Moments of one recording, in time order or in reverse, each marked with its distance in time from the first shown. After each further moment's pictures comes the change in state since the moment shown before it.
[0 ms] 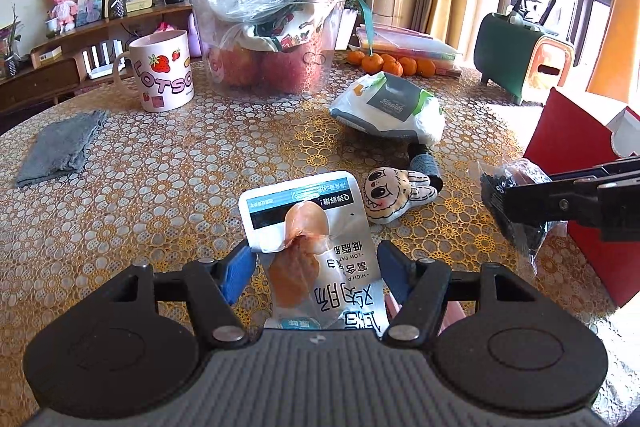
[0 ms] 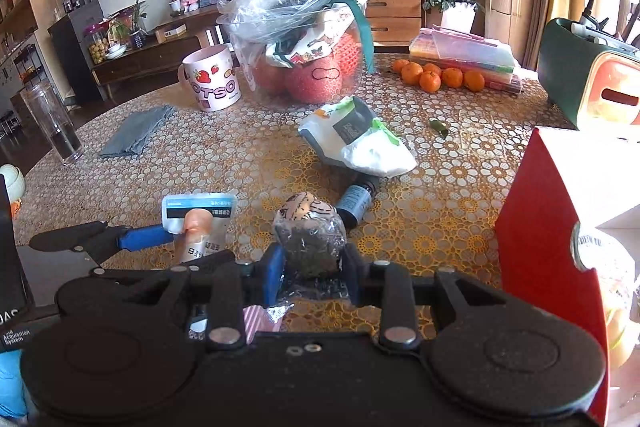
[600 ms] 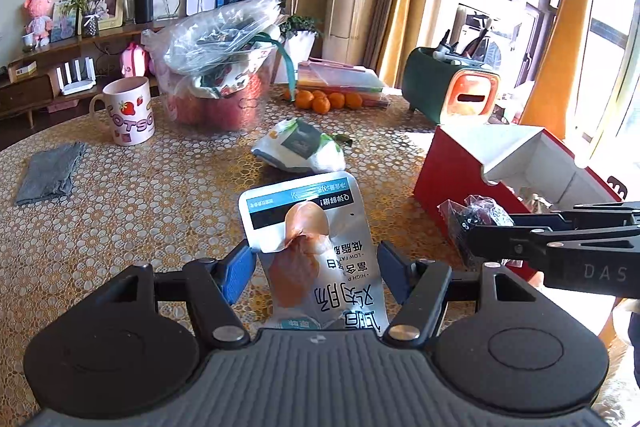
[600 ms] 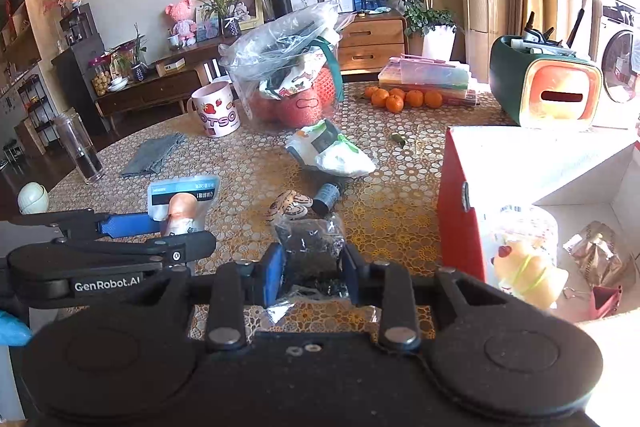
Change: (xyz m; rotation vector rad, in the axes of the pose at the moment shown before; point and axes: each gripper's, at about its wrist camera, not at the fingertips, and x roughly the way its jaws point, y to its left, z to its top) left arm -0.096 -0.057 0.017 0.019 -0.043 -0.115; right arm -0.094 -0.020 -0.032 0.042 -0.096 -0.003
